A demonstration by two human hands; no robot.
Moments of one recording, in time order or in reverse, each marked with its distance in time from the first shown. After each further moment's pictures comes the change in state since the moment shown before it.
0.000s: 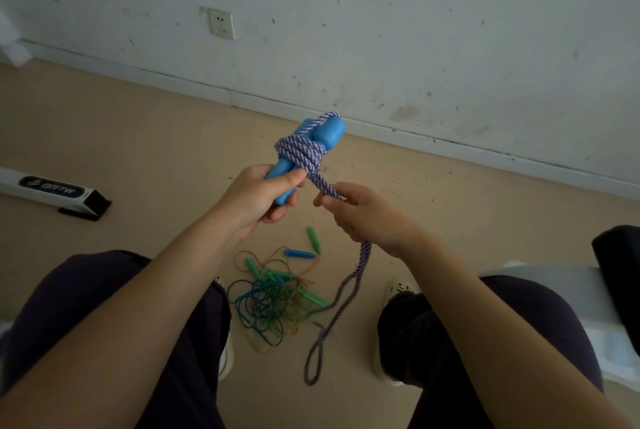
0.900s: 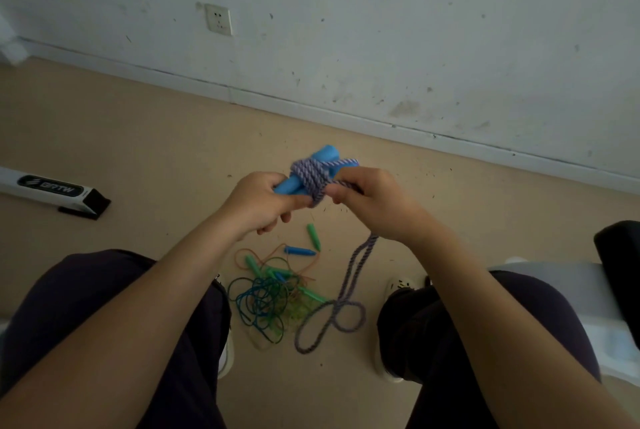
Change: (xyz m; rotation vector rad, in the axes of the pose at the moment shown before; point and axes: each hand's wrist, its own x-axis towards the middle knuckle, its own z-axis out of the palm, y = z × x) left_hand 0.004 -0.010 0.001 0.448 0.036 0.005; right_hand -0.008 -0.021 -0.014 -0.486 0.135 -0.350
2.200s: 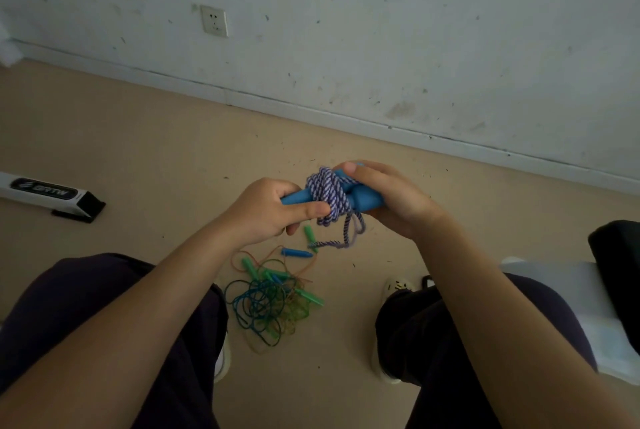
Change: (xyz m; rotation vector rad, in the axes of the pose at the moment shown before) left_hand -0.020 0.017 0.004 0.023 -0.139 0.180; right_hand 0.007 0.021 -0.009 0.873 -0.098 0.287
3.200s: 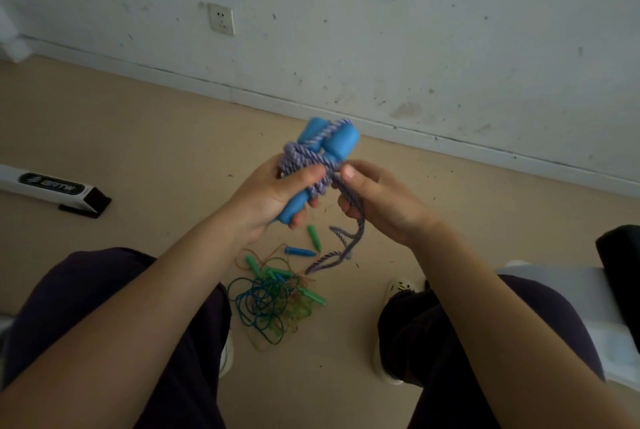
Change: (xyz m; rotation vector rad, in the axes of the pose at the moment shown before) left_hand 0.011 0.000 0.000 -0.522 0.028 0.003; right_hand 0.000 0.005 0.017 0.017 0.004 -0.049
